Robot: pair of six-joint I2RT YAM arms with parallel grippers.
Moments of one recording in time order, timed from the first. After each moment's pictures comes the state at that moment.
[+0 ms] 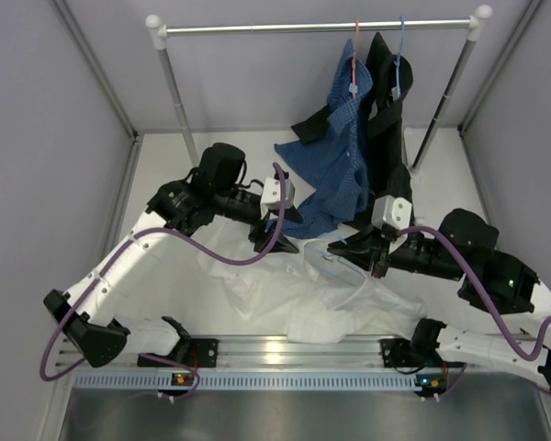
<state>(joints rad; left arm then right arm) -0.69 1.30 1.48 -0.78 0.93 0.53 1.05 0.74 1.15 -0.48 -0.24 -0.12</state>
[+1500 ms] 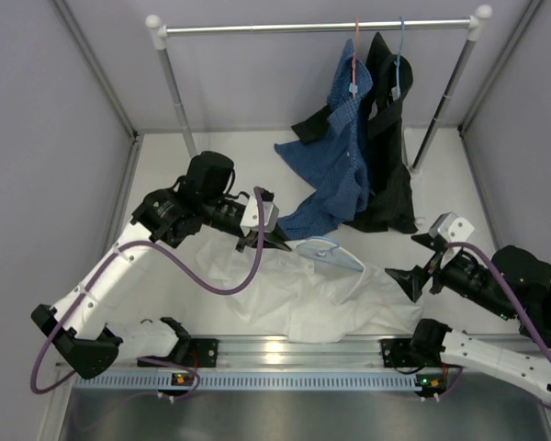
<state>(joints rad) -0.69 1.21 1.45 -0.87 1.01 0.74 1.05 0.46 1.15 -0.93 0.27 -0.04</state>
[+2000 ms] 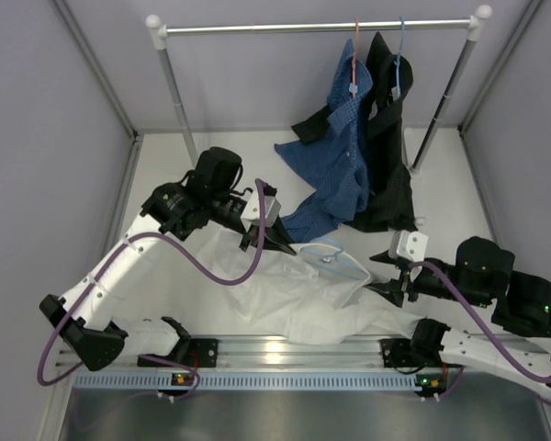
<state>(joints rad) -0.69 1.27 1.48 -0.88 1.15 0.73 1.05 0.53 1.09 -0.89 -0.10 -0.22</state>
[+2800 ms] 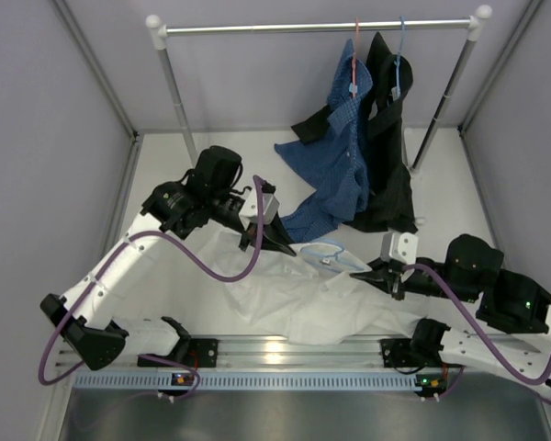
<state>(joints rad) -0.68 1.28 1.48 -0.88 1.20 0.72 1.05 0.55 1.01 -0.69 -0.21 -0.24</state>
